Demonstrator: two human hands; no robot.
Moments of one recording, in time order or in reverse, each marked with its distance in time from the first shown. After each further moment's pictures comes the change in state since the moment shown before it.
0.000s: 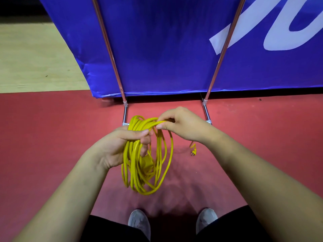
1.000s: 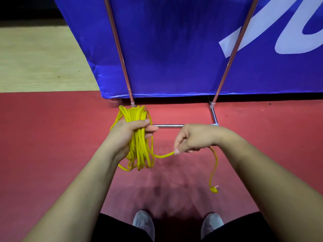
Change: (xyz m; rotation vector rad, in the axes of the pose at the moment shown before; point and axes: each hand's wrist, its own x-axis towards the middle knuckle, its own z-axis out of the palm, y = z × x) left_hand 0.010 0.008 0.000 0.039 0.510 0.230; right_hand -0.010 0.010 -0.004 0.091 -0.537 0.357
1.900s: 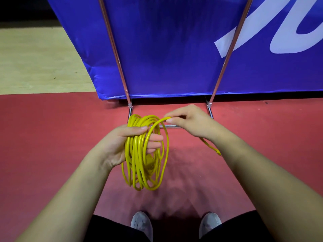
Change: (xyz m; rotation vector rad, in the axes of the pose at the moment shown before) left_hand -0.018 0.006 0.001 -0.055 -0.305 -0.201; right_hand 0.001 -0.009 -0.011 0.098 0.569 -0.347
